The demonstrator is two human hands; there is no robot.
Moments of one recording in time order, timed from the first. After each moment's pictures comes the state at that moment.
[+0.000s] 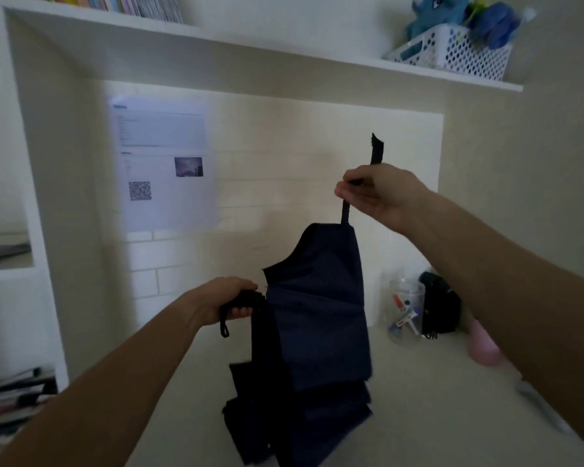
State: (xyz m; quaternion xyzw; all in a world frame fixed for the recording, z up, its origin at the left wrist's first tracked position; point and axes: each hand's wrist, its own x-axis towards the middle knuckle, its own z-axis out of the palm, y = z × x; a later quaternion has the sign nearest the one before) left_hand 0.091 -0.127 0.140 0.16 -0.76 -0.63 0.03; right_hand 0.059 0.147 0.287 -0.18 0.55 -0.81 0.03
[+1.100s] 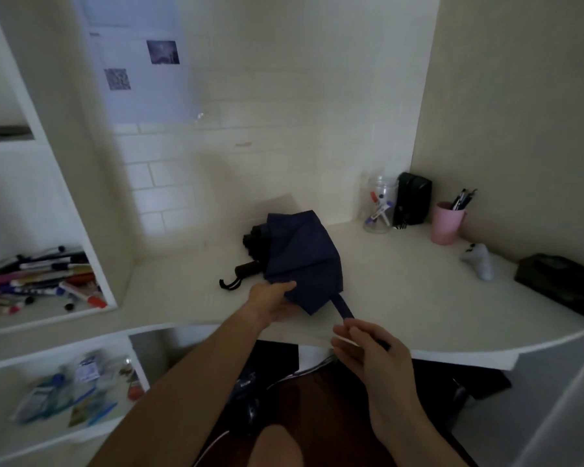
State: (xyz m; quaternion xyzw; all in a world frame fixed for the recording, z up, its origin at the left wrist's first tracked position) left_hand 0.156 0.018 -0.088 0.26 -0.59 -0.77 0.03; right_hand 0.274 0.233 -0.054 0.07 0.55 -0.83 0.06
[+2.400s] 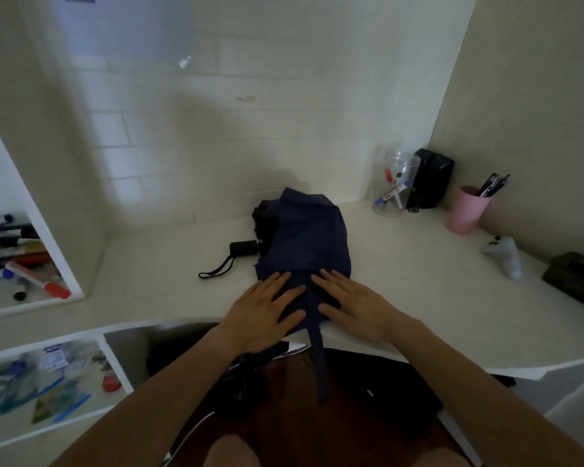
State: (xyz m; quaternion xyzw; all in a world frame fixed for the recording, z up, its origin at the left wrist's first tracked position) left_hand 0.161 -0.042 -0.144 -0.10 -0.99 -0.07 0.08; right_hand 0.081 0.189 -0.112 -0.40 0.91 -0.09 0.04
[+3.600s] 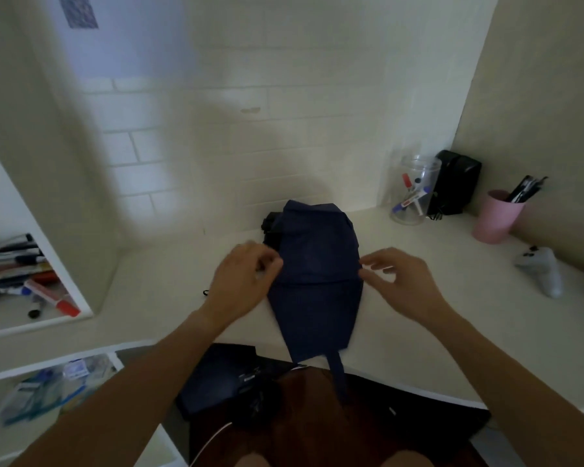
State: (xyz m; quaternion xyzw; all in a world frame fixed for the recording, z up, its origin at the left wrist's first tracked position) left_hand 0.134 -0.067 -0.073 -0.01 -0.92 -0.26 0.31; right_hand 0.038 0.217 -0.065 -0.29 0.87 -0.38 -0.13
